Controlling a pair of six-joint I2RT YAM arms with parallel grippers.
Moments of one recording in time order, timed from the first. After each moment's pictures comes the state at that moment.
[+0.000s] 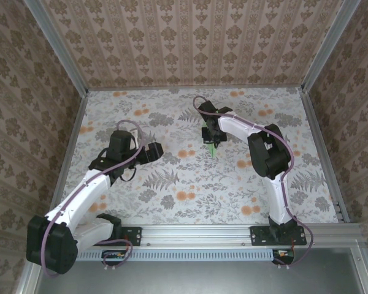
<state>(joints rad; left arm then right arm) -0.38 1.05 0.69 -0.38 0.27 -0.56 0.47 2.17 1.67 -0.83 0.09 0.47</state>
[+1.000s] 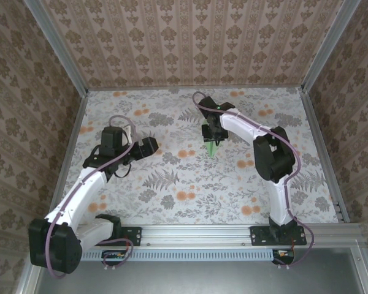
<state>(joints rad) -0.27 1.05 0.74 -0.40 0.38 -0.55 0.49 2.07 1.70 -0.93 0.10 0.44</state>
